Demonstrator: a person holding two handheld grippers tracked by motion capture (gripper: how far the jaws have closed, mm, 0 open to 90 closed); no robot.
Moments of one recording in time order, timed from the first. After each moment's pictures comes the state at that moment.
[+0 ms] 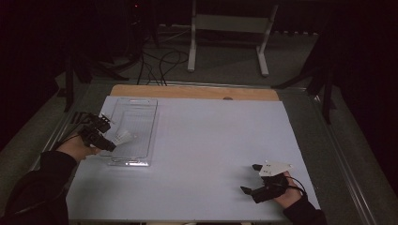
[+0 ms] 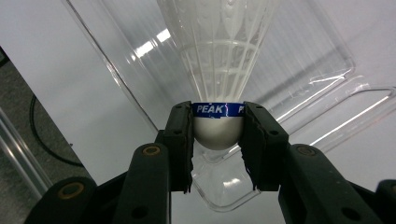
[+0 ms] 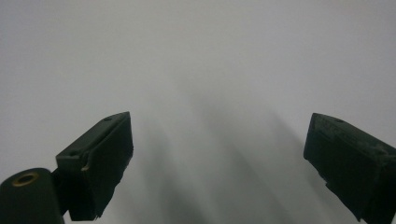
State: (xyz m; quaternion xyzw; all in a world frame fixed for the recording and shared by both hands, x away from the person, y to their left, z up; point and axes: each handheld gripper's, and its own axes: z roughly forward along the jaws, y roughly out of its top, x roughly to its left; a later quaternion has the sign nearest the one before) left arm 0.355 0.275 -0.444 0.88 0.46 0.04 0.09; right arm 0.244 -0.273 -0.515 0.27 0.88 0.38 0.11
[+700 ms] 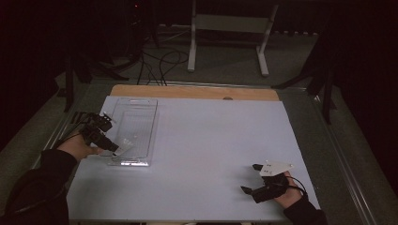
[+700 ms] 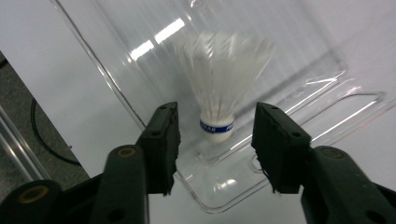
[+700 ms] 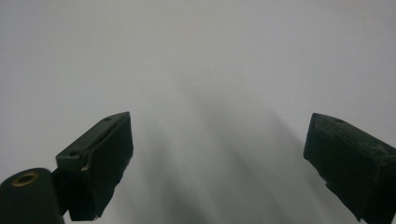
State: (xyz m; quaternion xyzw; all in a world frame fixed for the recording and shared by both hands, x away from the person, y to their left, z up) left arm 0.355 0.271 -0.435 0.88 0.46 0.04 0.10; right arm 0.244 -0.274 -0.514 0.27 0.88 0.38 0.11
